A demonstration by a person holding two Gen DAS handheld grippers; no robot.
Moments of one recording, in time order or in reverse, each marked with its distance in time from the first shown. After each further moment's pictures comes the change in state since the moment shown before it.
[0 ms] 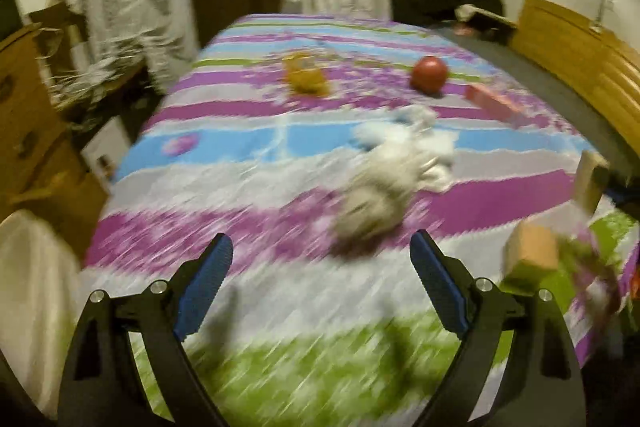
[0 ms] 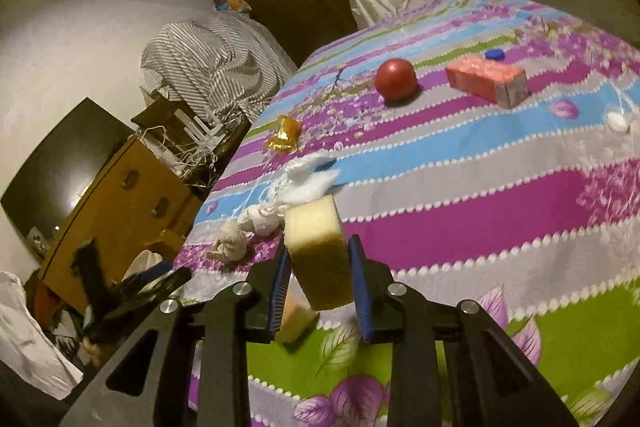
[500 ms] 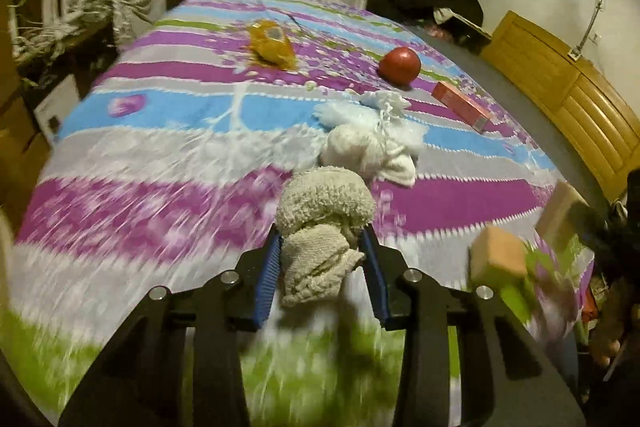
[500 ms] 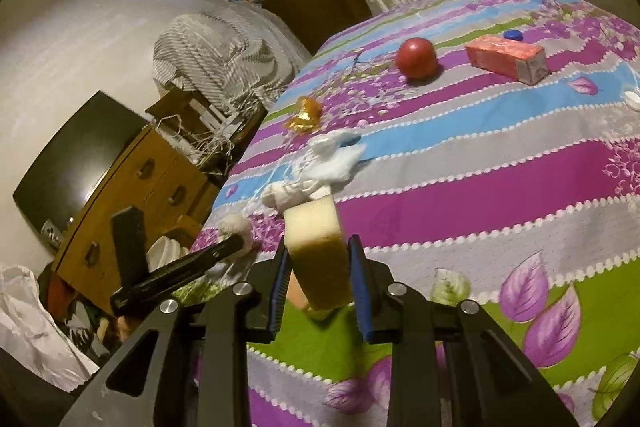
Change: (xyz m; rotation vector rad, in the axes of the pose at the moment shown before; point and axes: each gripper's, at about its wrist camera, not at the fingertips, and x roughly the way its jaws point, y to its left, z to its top) left arm 0.006 0.009 -0.020 -0.114 0.054 -0.165; right arm 0.008 0.029 -0.017 -0.039 0.038 0.049
